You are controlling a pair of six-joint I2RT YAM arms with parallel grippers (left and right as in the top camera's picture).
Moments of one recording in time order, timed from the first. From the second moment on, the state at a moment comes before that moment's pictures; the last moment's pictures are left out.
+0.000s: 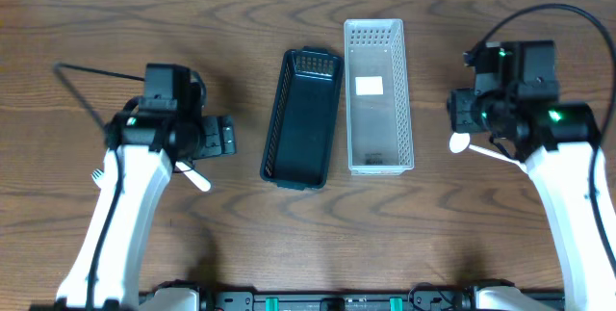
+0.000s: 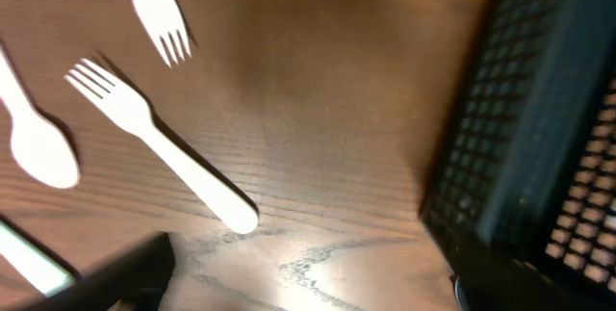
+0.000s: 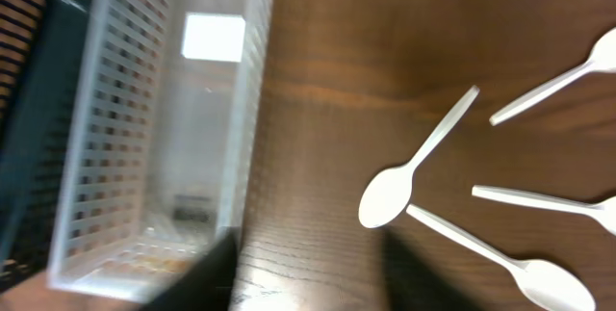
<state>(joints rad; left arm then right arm) -0.06 1.37 1.10 -0.98 0.06 -0.19 0.07 1.36 1.26 -0.93 -0.07 0.01</state>
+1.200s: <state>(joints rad) -0.30 1.60 1.10 -0.90 0.08 -0.20 0.13 1.82 1.26 -0.94 -0.26 0.00</state>
